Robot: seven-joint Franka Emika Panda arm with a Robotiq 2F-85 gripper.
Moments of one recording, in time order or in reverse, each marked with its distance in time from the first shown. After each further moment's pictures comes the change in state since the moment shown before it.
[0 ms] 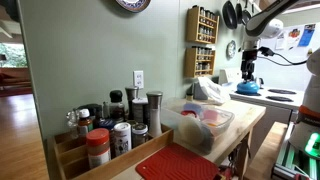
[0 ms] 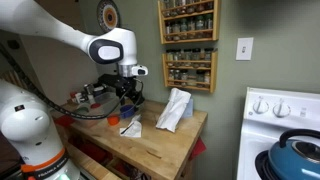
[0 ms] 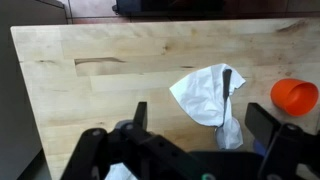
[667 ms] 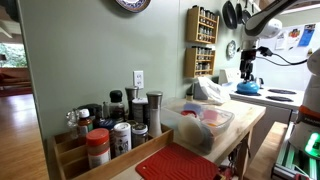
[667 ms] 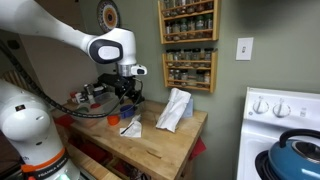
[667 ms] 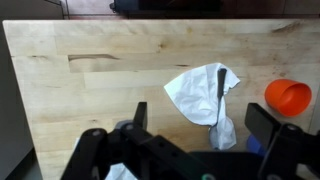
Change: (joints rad) arm 0.015 0.000 0.012 -0.001 0.022 -0.001 -0.014
